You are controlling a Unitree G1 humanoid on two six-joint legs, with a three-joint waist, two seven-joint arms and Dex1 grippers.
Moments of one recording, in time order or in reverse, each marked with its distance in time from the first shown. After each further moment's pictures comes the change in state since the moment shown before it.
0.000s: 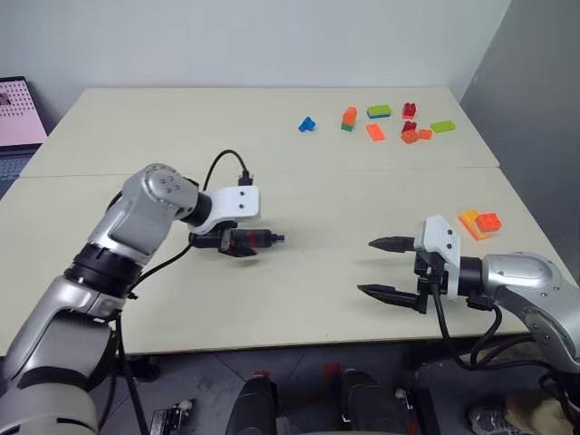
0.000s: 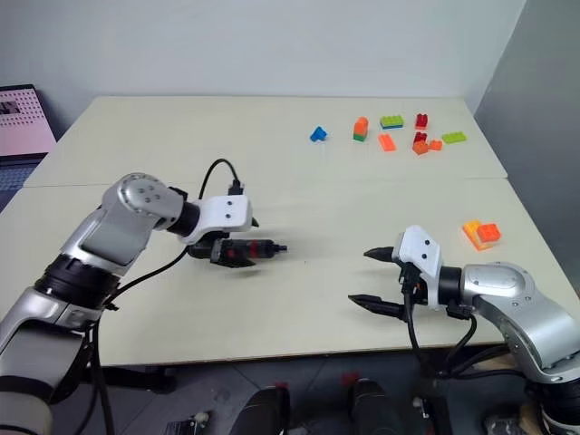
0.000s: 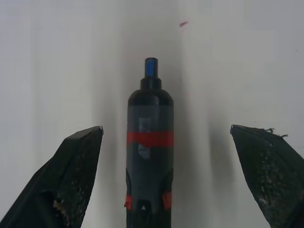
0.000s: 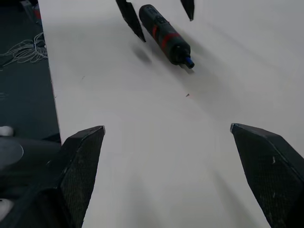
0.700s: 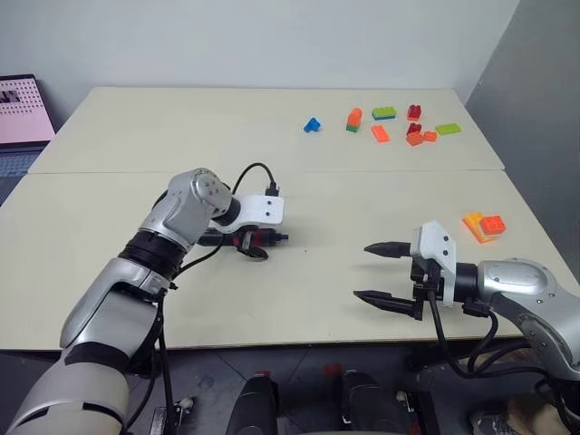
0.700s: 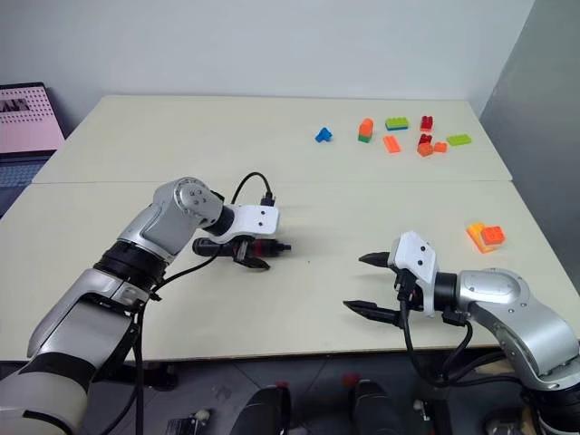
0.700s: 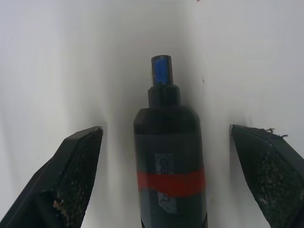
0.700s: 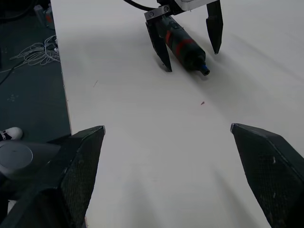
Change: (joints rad) left arm -0.107 -0.178 -0.067 0.329 0.180 -0.194 0.016; right arm 0.035 0.018 0.007 -0.032 0.003 0.002 -0.015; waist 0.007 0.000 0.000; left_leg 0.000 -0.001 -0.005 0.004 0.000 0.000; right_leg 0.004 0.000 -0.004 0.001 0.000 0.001
